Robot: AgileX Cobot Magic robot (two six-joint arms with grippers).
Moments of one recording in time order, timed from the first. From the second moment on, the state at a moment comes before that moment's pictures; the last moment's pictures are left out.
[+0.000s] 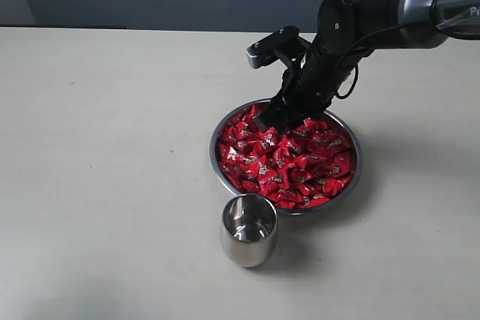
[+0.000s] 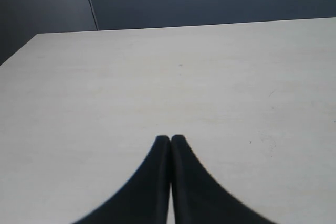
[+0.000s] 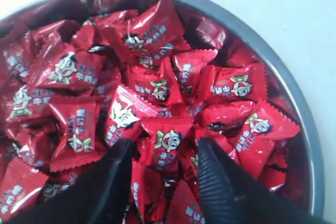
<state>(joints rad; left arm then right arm) 0.19 0.00 0.00 0.03 0.34 0.03 0.61 2.00 -1.34 0.11 0.66 -0.31</state>
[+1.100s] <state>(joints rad) 0.19 0.00 0.00 0.03 0.34 0.03 0.61 2.08 -1.34 0.11 0.72 -0.31</state>
